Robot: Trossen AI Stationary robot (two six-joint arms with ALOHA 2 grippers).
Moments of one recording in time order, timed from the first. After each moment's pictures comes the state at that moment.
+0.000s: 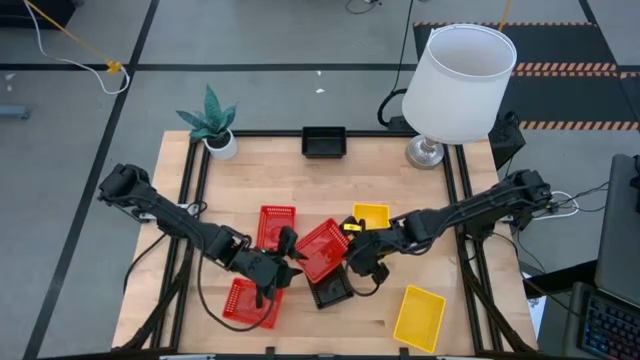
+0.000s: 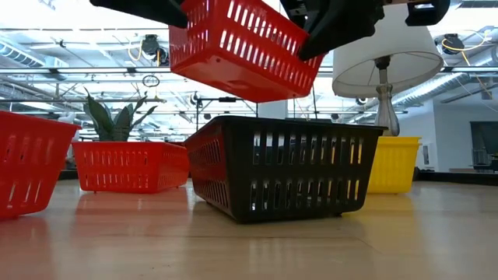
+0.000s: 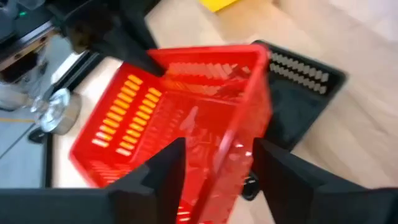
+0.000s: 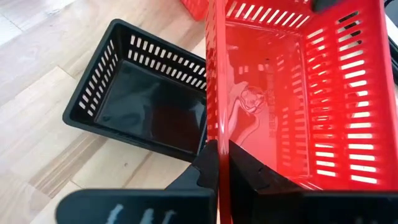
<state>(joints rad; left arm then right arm) -0.50 1.51 1.07 -0.29 -0.40 0.35 0.30 1.53 1.12 -0.41 0.08 -0.47</state>
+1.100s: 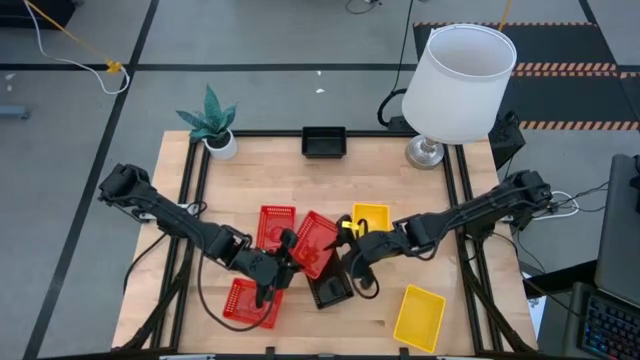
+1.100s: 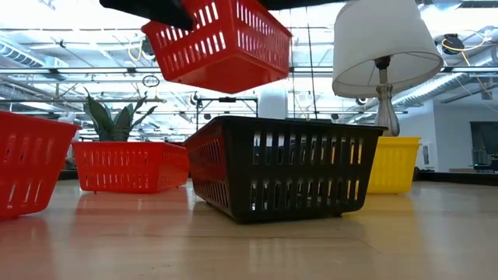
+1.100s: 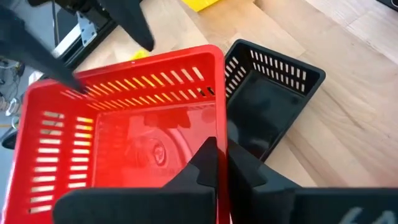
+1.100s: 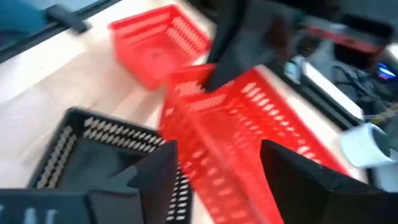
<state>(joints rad) -0.49 1.51 1.07 -0.31 -0.34 0.34 0.33 1.53 1.12 -0.15 0.19 -0.41</state>
